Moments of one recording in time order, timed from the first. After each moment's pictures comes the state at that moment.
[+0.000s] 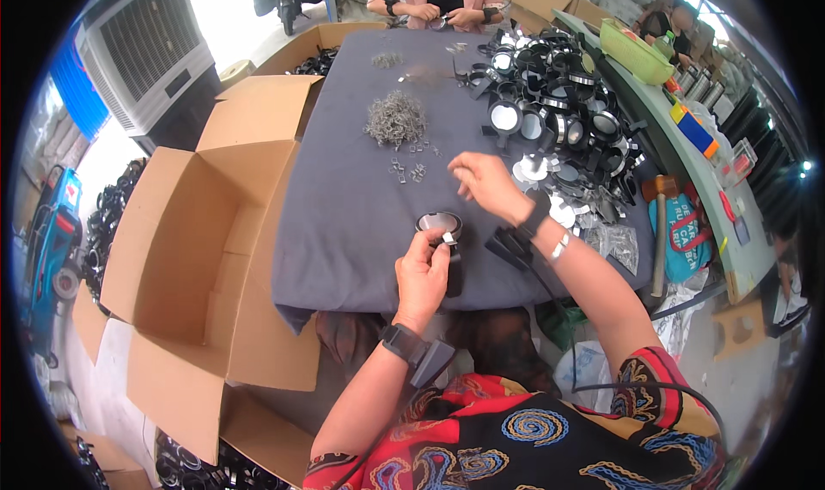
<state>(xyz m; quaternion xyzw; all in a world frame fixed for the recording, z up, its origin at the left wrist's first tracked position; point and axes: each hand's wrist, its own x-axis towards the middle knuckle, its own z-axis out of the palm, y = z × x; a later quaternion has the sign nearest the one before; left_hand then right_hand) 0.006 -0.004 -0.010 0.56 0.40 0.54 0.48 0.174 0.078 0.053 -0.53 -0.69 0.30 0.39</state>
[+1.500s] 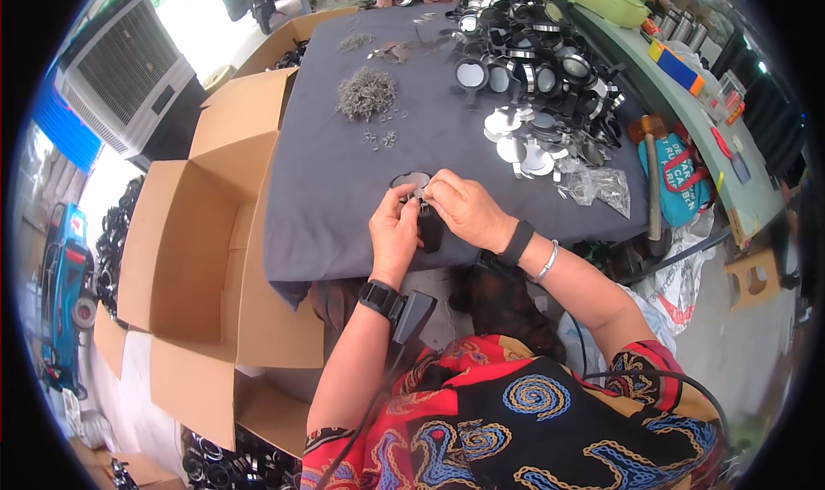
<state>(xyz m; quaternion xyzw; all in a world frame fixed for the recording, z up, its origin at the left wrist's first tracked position) 0.002 -0.003 0.001 0.54 0.41 0.49 0.55 0.155 -0.020 0.025 -0.41 -0.80 0.04 0.42</state>
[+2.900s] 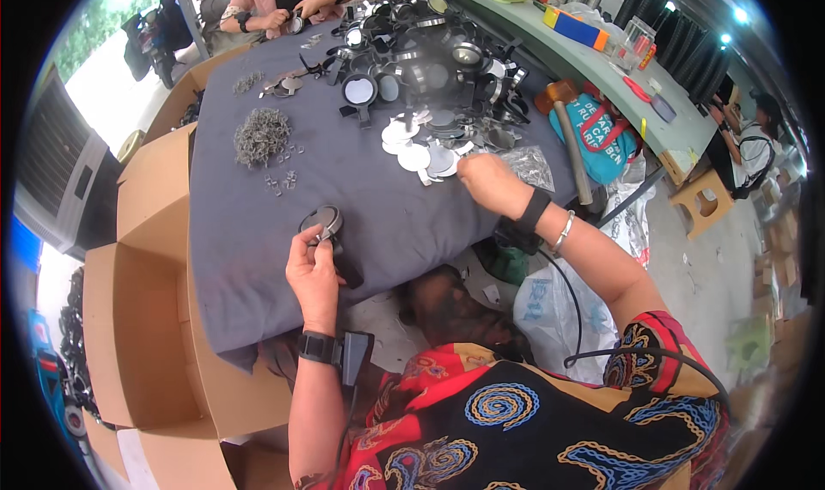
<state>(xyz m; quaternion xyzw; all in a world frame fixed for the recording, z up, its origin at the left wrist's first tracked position) 0.012 -0.004 0.007 0.54 0.42 0.49 0.54 0.318 -0.062 0.034 -0.72 -0.68 -0.08 0.11</state>
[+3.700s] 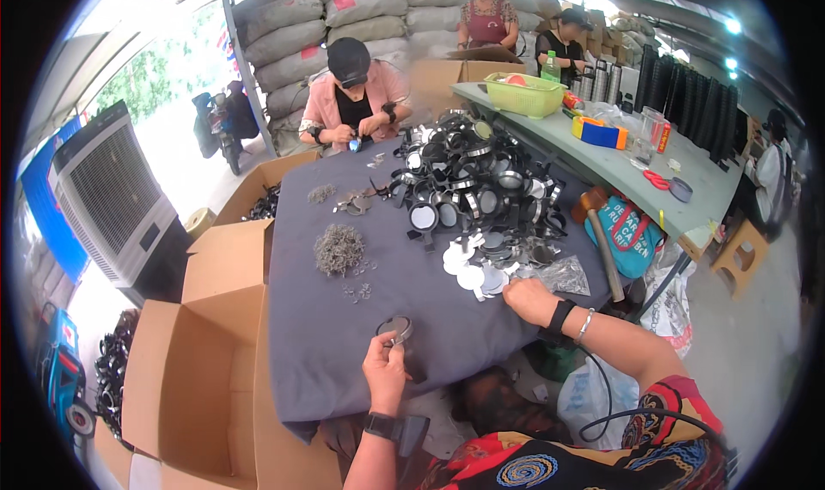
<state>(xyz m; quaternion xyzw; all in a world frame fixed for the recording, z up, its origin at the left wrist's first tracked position) 0.006 -0.004 0.009 0.53 0.39 0.49 0.57 0.312 -0.067 0.034 -0.64 -0.75 -0.16 0.00</state>
